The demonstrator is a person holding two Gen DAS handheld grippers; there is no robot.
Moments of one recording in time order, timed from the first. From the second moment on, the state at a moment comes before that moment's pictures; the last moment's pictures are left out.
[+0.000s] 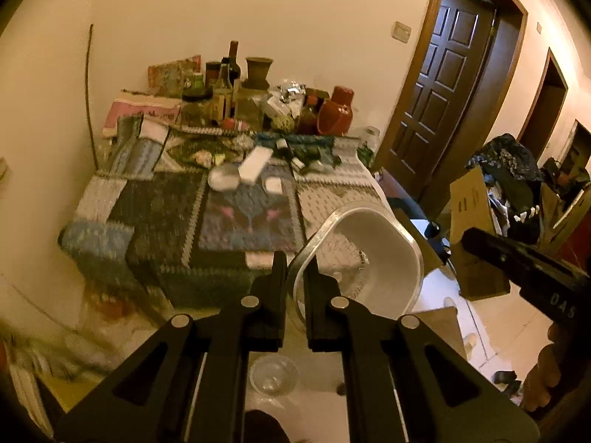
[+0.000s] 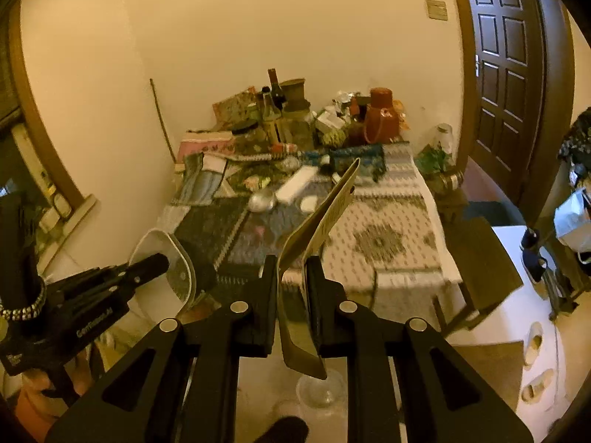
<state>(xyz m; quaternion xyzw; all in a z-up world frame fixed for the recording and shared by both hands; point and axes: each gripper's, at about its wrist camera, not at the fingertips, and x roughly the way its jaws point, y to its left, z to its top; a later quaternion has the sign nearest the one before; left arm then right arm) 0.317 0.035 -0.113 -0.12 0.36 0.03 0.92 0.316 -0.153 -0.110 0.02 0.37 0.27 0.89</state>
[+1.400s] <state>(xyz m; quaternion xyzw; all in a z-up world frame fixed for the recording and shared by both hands) 0.307 0.091 -0.558 -0.17 0.58 0.06 0.79 0.326 -0.097 -0.553 0.01 0.62 0.24 0.74</state>
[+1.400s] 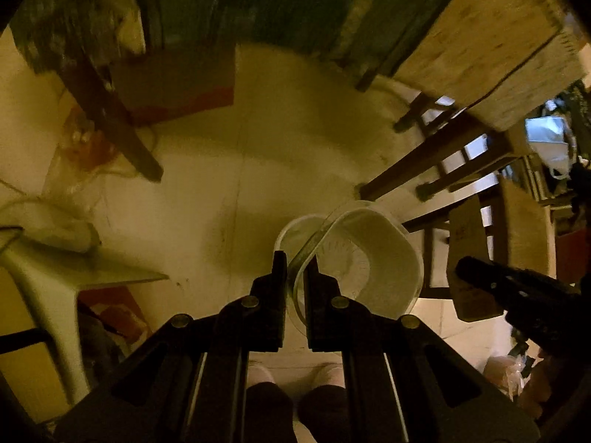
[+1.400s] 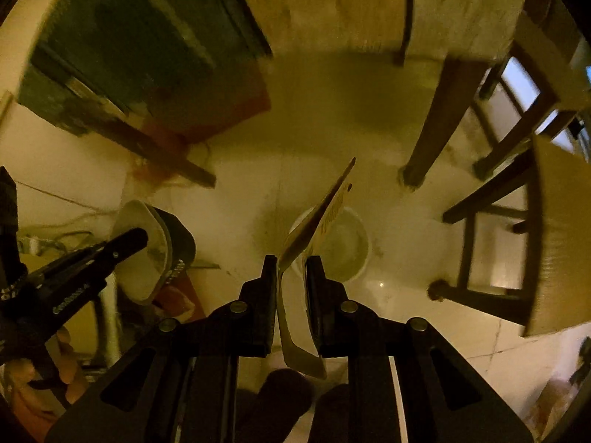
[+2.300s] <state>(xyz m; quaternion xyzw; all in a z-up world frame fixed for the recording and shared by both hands) 0.364 0.056 -0.712 -0.19 0.66 0.03 0.72 0.355 -0.110 -0.635 -0.04 0.64 0.21 0.74</state>
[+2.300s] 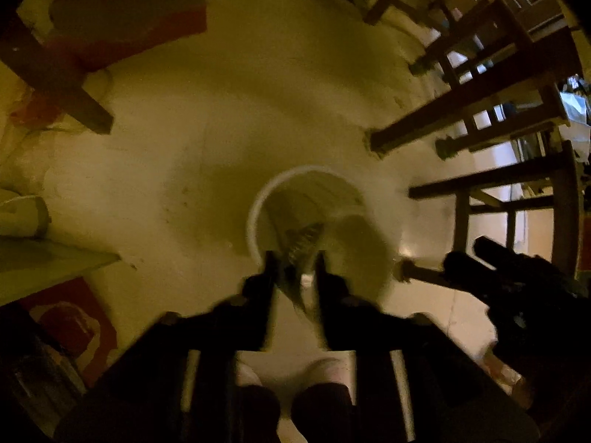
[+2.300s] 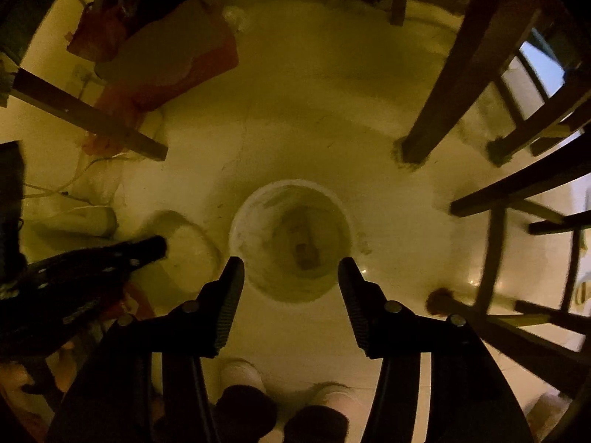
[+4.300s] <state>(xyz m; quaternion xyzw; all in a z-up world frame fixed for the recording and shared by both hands) 0.214 0.070 0.013 -0.04 0.21 0.01 0.98 0.216 -0.128 -0.012 0.00 0.19 0.17 0.97</state>
